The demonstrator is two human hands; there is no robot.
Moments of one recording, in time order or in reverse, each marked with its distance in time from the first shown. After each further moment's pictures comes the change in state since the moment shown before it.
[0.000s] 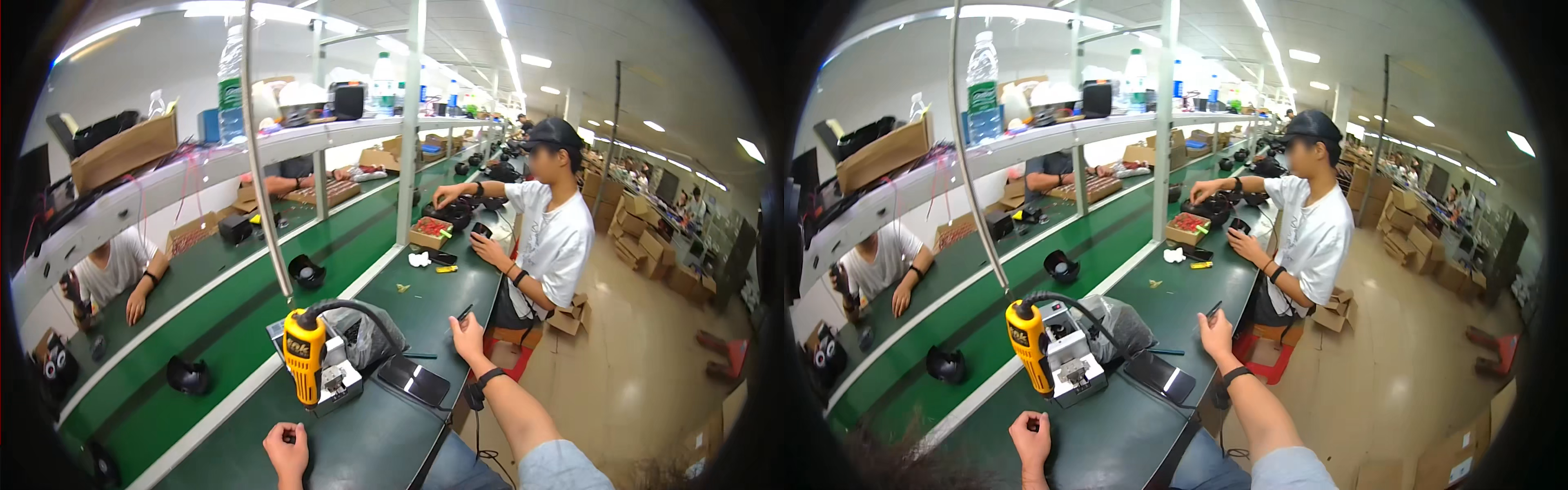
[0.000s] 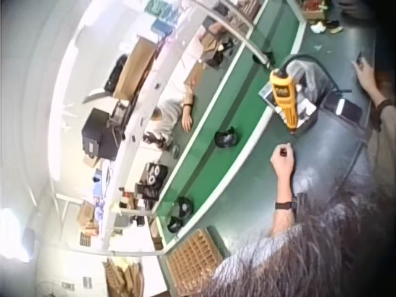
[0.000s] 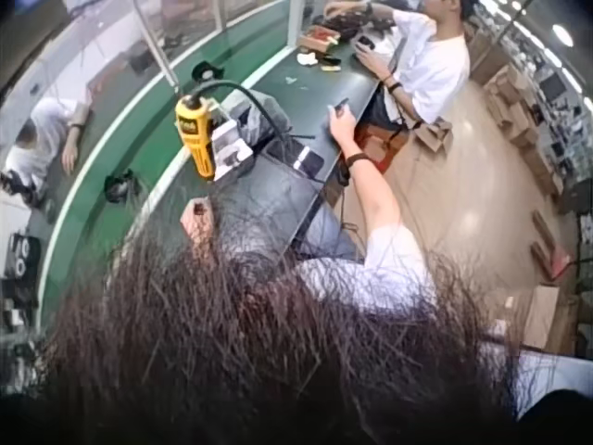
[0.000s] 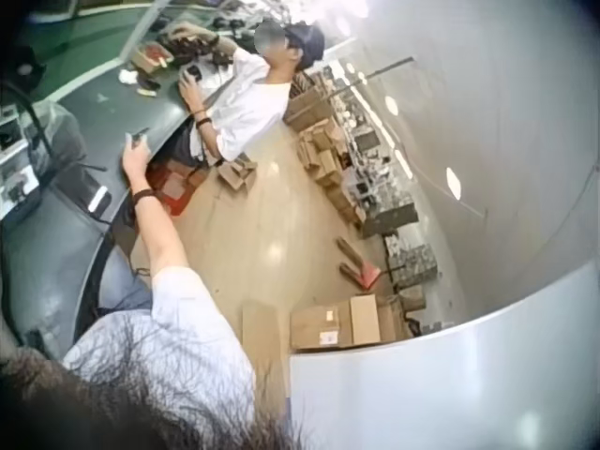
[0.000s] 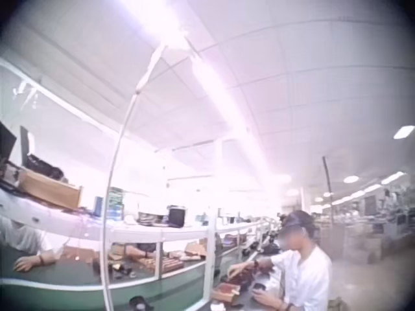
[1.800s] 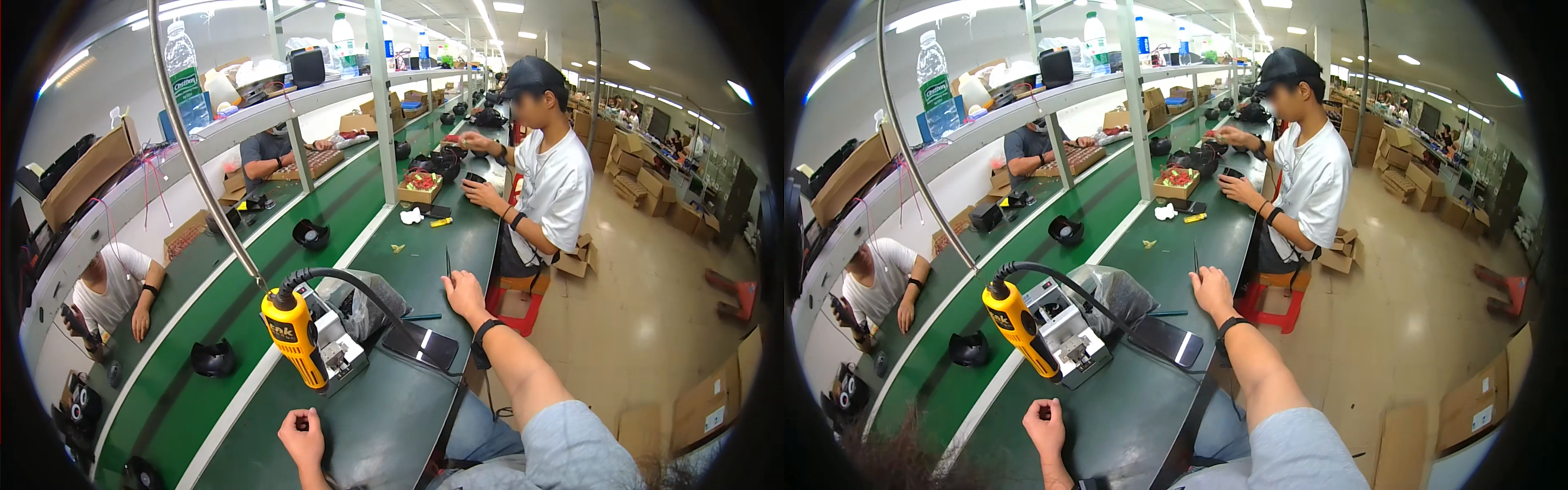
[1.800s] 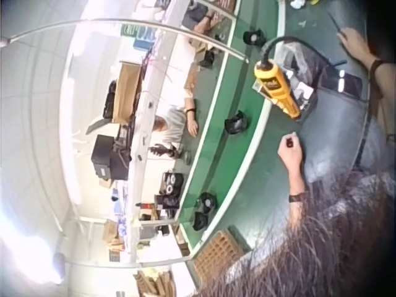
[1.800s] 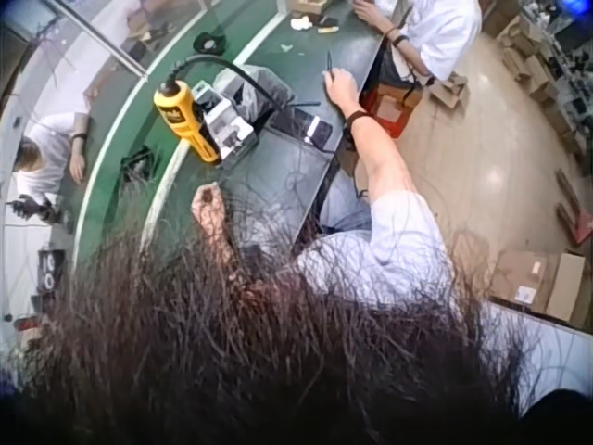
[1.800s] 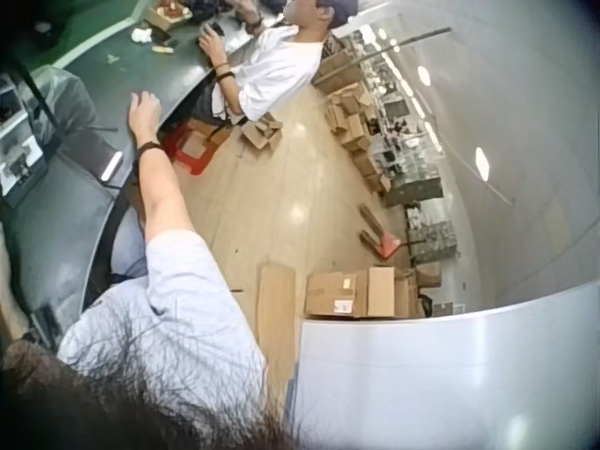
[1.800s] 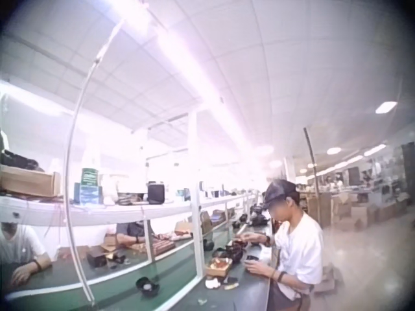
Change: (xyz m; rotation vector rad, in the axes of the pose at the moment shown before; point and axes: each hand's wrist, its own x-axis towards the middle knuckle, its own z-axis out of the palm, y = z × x) left_hand 0.001 -0.001 0.004 0.002 -0.056 -0.041; right_hand -0.001 -0.009 0.003 -0.401 -0.155 -0.151
